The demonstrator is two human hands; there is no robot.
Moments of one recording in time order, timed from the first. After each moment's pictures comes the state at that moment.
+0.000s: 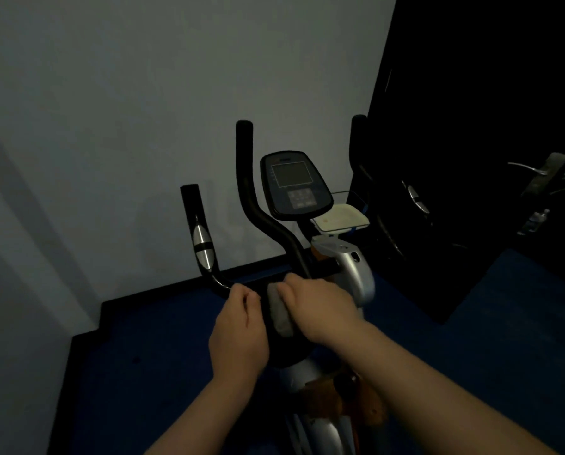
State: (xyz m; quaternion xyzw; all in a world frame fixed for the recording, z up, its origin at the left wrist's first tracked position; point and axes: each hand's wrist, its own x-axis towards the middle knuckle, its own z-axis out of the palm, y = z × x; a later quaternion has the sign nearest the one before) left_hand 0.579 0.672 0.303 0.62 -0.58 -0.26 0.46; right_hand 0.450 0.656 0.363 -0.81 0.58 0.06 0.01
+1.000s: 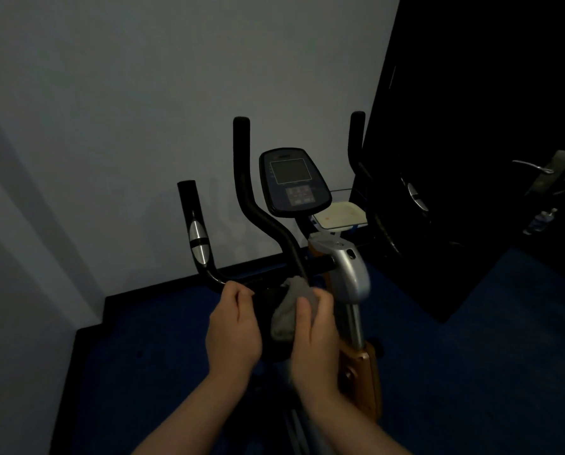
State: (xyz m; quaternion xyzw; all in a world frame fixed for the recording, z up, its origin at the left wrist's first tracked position) left_hand 0.572 0.675 0.307 0.63 -0.52 -0.30 0.49; right_hand 0.470 0.703 0.292 -0.49 0.61 -0.55 0.29
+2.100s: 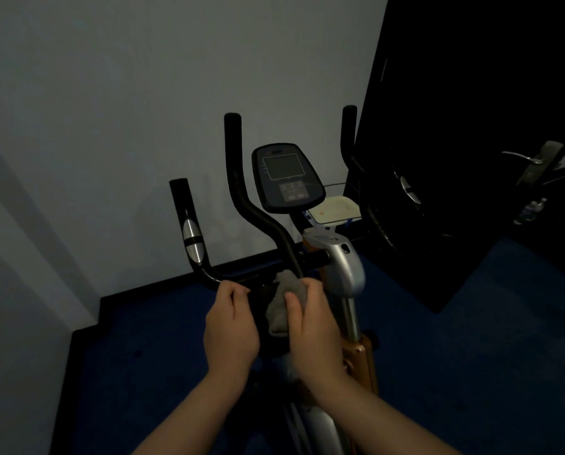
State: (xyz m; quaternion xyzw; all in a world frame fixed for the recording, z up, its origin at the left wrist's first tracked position) left_hand 0.570 0.677 0.310 0.63 -0.50 -0.32 0.50; right_hand 0.462 0.697 0.305 -0.57 0.64 -0.46 0.24
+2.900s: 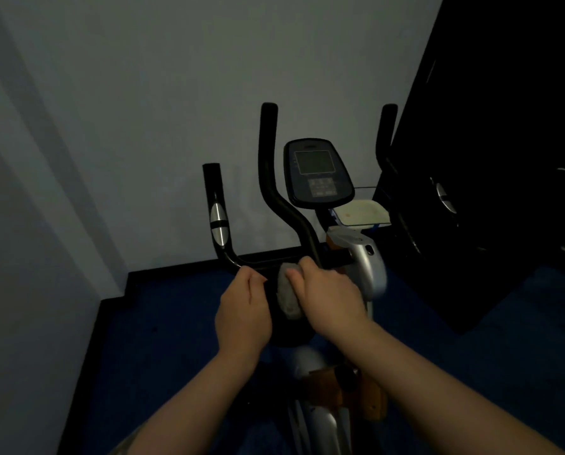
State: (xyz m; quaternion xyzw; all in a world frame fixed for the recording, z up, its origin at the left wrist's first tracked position) left_hand 0.572 0.677 0.308 0.65 -0.51 -0.28 0.49; right_hand 0.444 0.659 0.344 -0.76 0.64 -0.09 0.06
